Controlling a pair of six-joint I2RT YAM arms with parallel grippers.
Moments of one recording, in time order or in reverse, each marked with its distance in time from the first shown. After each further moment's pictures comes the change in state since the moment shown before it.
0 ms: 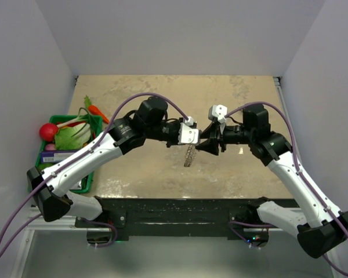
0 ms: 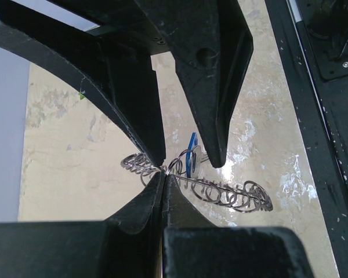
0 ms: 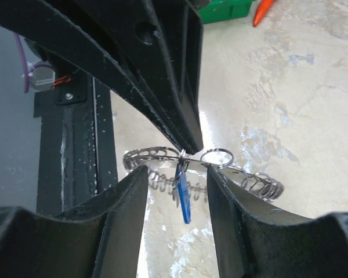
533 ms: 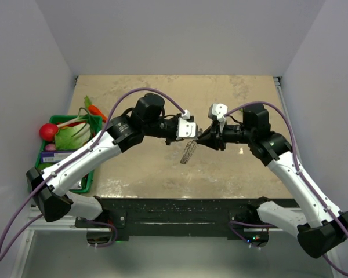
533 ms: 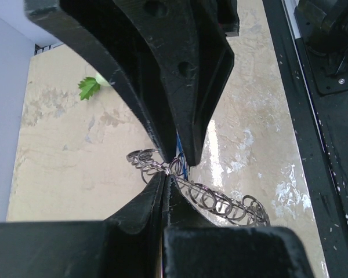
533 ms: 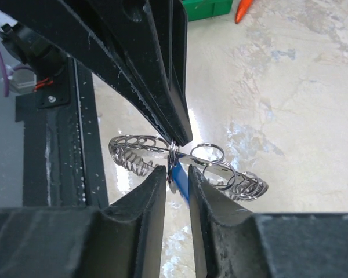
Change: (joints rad) left arm 0.035 0.000 0.000 0.028 0.042 -0.060; right arm 0.004 0.000 0.000 0.024 0.064 0.010
